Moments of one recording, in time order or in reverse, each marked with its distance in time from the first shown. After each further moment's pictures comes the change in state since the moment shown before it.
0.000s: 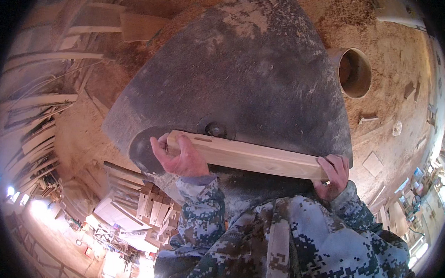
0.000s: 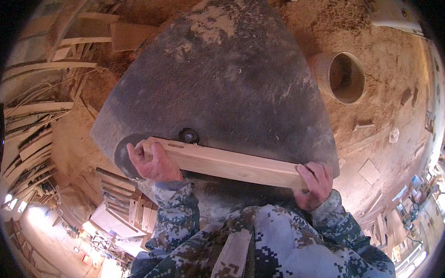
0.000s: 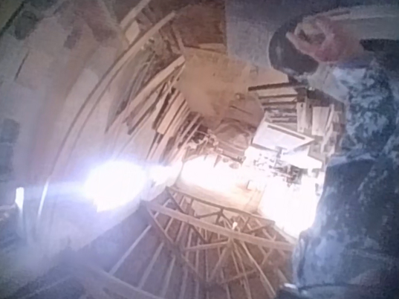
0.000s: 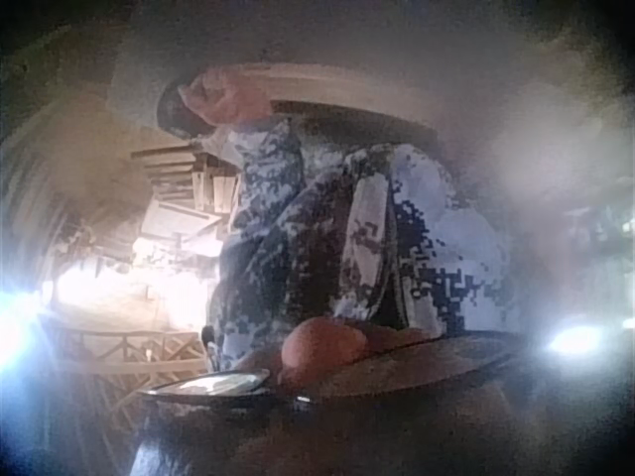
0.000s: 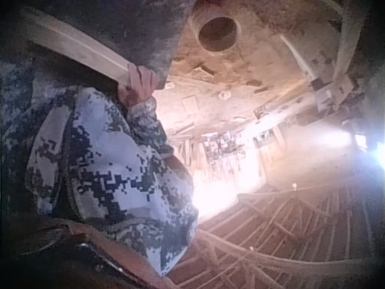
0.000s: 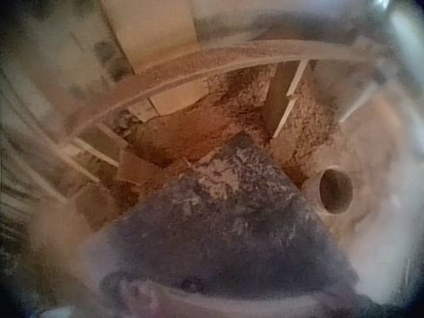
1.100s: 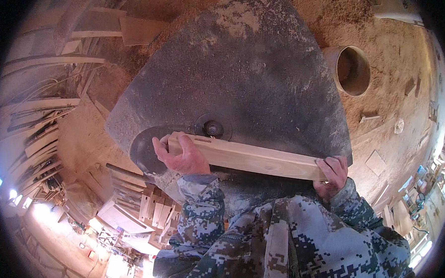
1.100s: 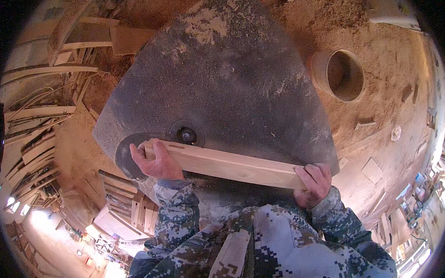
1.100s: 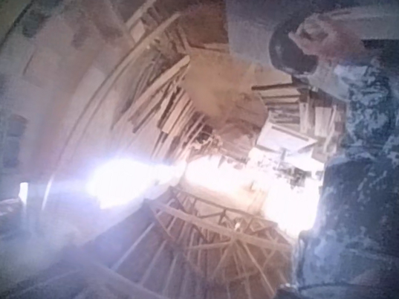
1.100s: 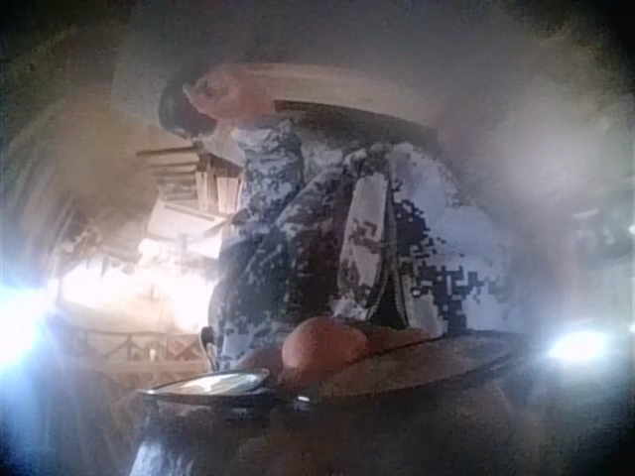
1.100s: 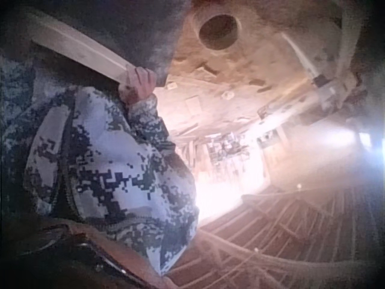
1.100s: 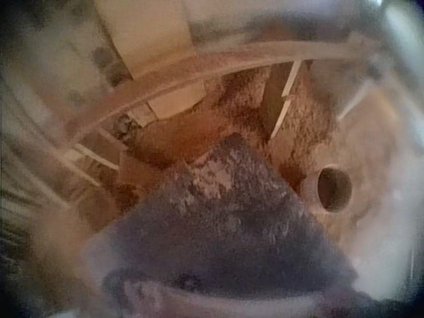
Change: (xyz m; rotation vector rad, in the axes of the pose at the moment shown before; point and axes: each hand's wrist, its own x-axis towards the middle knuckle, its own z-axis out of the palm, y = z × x) left_hand -0.009 0.002 0.001 0.063 -0.022 0.005; right_hand -0.017 0.015 0.005 0.013 0.097 -0.114
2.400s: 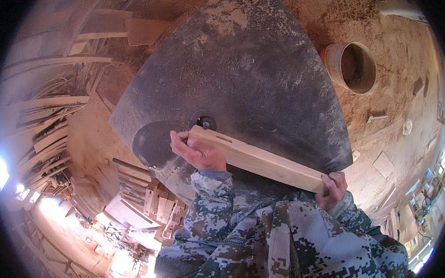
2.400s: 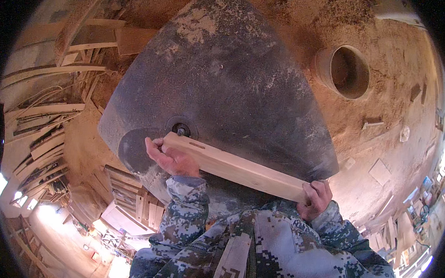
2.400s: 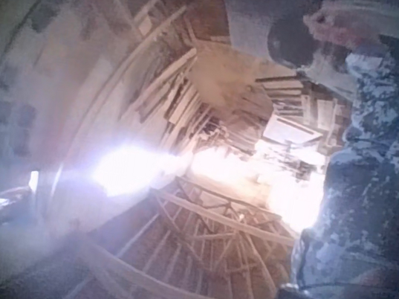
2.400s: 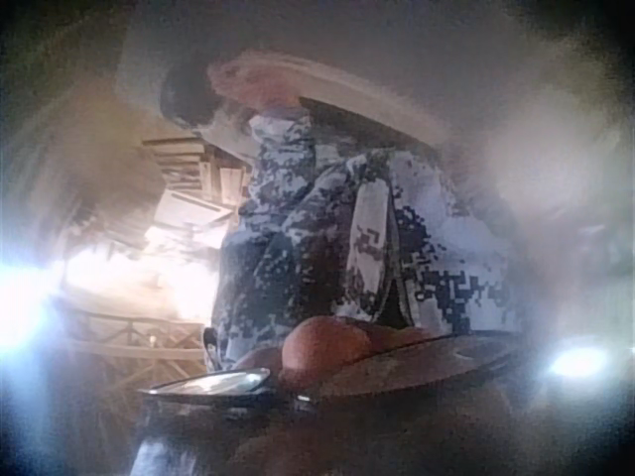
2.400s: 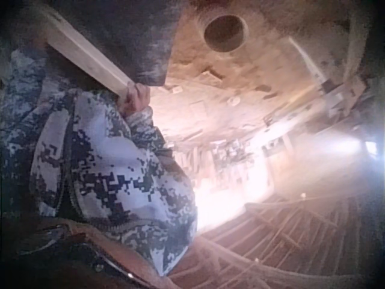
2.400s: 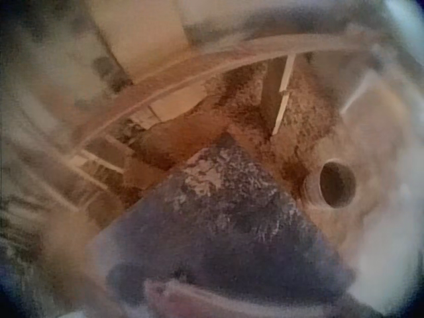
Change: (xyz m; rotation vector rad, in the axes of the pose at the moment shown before) left_hand -0.043 -0.012 0.016 0.120 -0.107 0.340; right_hand -0.075 0.016 0.017 0.095 0.033 0.068
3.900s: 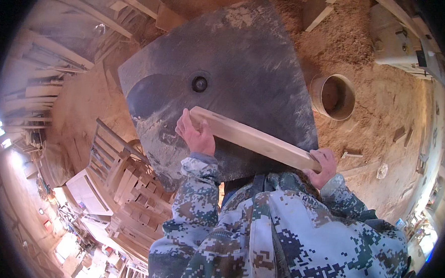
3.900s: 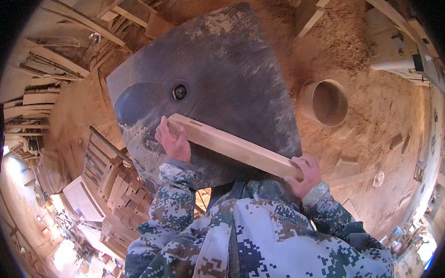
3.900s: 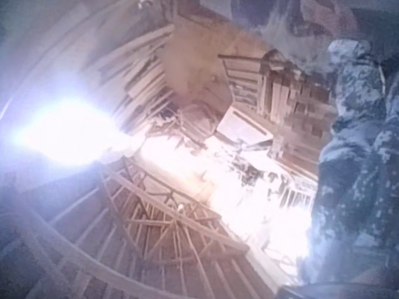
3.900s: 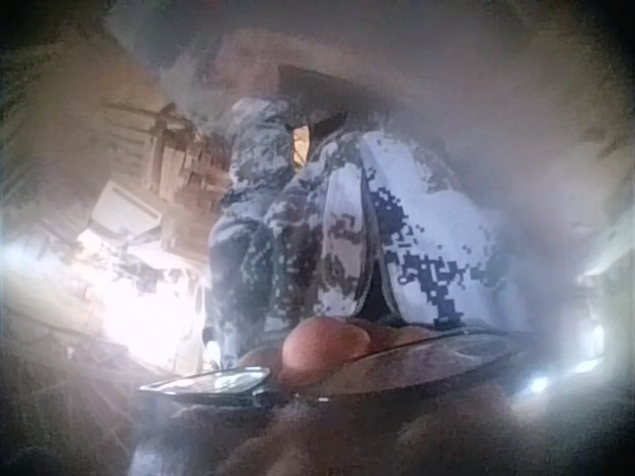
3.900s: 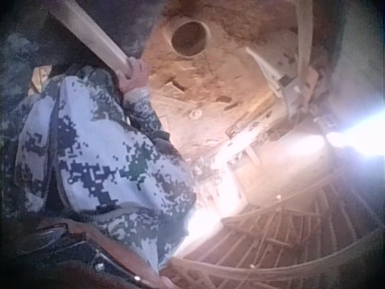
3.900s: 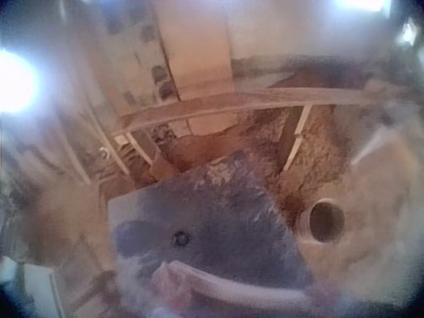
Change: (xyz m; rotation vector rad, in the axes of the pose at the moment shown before) left_hand -0.089 -0.043 -0.047 0.004 -0.062 0.019; right_hand 0.001 0.038 -0.039 -0.021 -0.159 -0.024
